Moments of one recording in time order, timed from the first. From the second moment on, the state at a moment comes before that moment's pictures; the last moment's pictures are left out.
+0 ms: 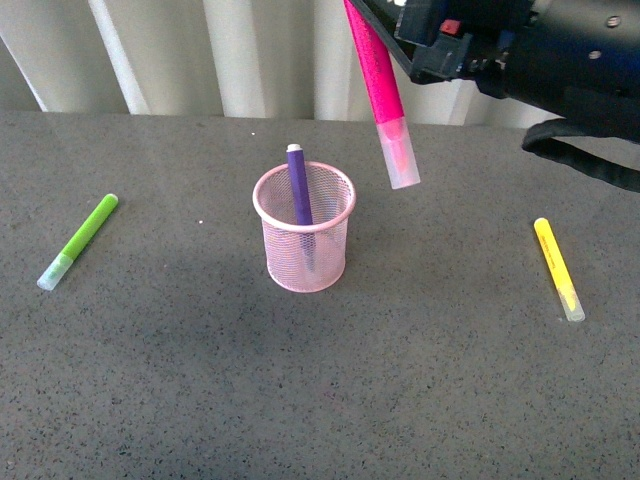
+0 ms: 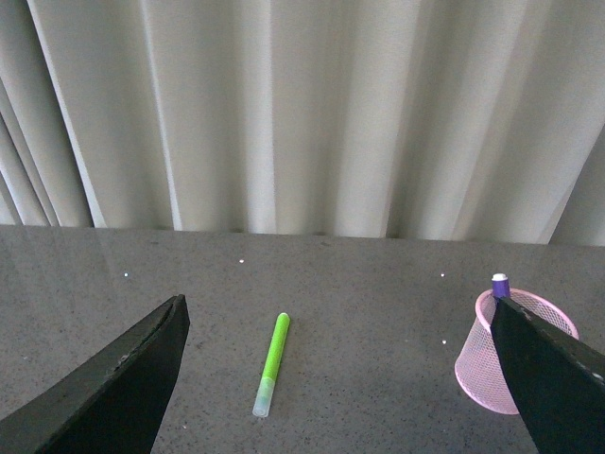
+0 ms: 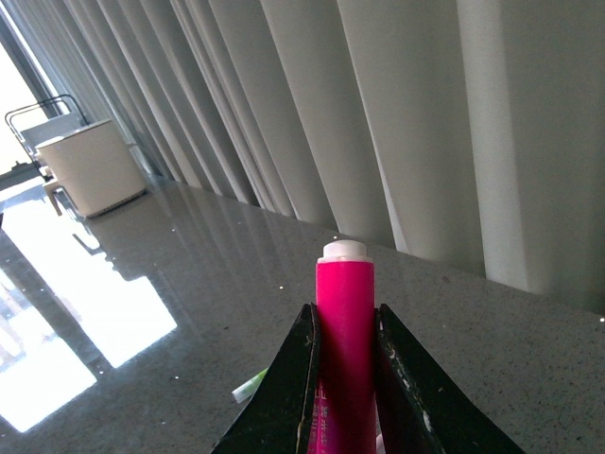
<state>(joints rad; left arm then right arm) 0.00 0.00 0.01 0.00 0.00 0.00 0.38 1.82 0.63 1.27 -0.50 0.32</state>
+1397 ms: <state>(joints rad) 0.00 0.00 0.01 0.00 0.00 0.00 0.45 2.27 1.03 1.23 -0.35 0.23</state>
